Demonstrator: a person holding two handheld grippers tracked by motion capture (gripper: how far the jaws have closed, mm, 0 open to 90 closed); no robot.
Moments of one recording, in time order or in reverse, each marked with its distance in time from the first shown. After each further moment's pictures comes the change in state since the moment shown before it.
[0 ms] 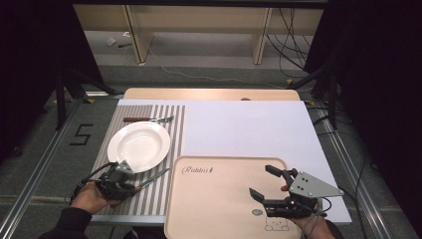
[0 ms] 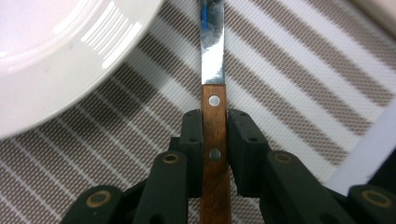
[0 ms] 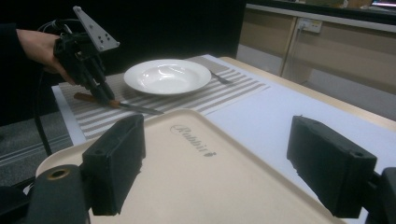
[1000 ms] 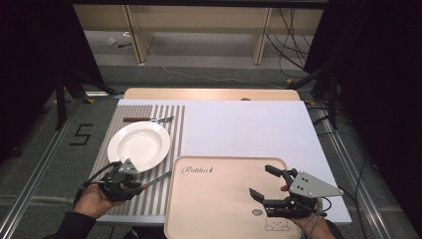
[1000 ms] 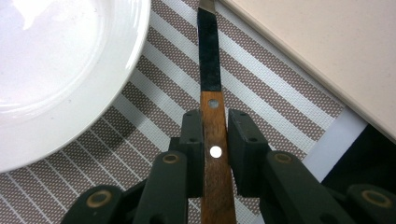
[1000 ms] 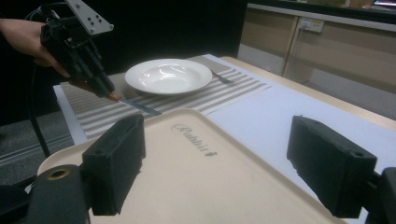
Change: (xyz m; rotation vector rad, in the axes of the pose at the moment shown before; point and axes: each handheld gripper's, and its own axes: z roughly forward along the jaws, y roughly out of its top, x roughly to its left) left arm -0.027 0.015 -0.021 -0.074 0.055 0.005; right arm 0.000 0.000 0.000 0.002 0.005 0.000
